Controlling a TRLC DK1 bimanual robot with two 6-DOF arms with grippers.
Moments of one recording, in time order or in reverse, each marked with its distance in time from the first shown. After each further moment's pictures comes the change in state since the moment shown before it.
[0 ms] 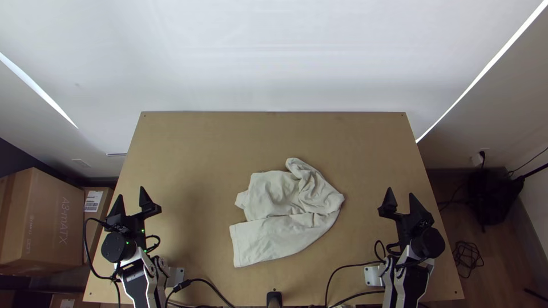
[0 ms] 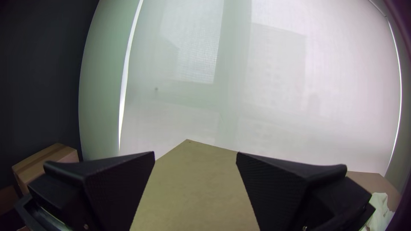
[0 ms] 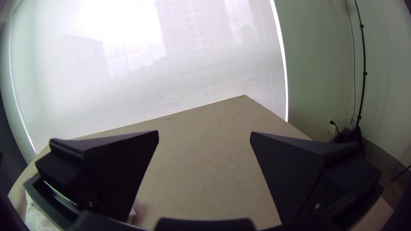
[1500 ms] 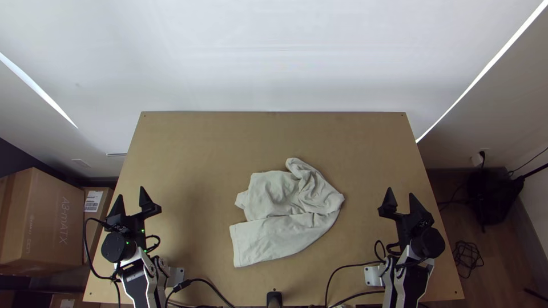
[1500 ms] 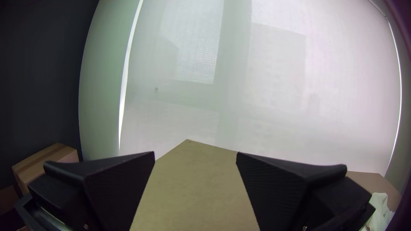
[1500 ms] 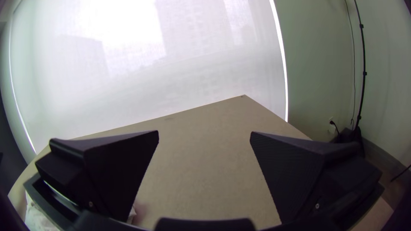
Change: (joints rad) left arm 0.000 0.000 0.000 0.000 0.000 0.000; right arm 0.001 0.000 0.000 0.000 0.006 0.000
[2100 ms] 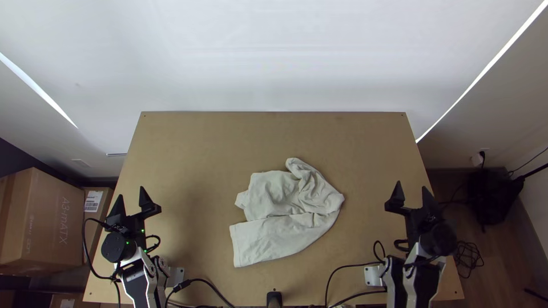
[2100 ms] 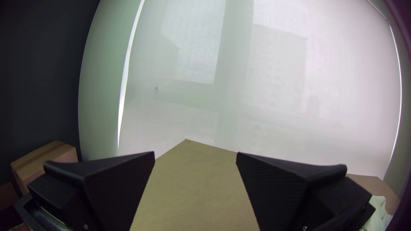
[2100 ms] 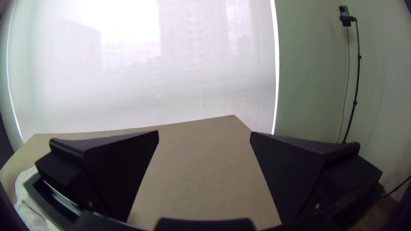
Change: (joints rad) left arm -0.002 0.000 0.000 0.000 0.000 -0.022; right arm 0.063 0.166 0.198 -0.010 0.098 -0.131
